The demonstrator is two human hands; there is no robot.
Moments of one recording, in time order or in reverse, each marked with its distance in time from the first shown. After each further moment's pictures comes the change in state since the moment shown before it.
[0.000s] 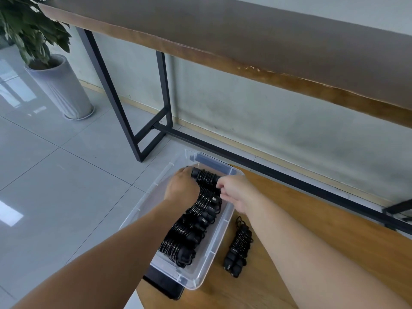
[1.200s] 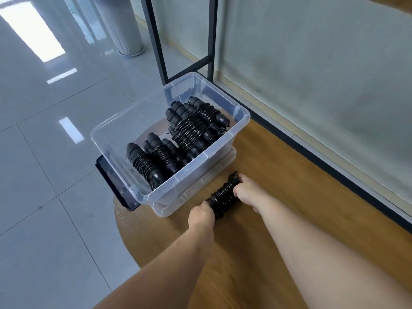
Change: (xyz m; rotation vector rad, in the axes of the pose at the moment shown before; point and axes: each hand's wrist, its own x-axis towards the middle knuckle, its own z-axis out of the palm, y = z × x) left_hand -0.107 0.007 0.256 -1.018 0.155 -1.058; right_hand 0.083 0.162 -0.090 -0.652 -0.253 -0.102
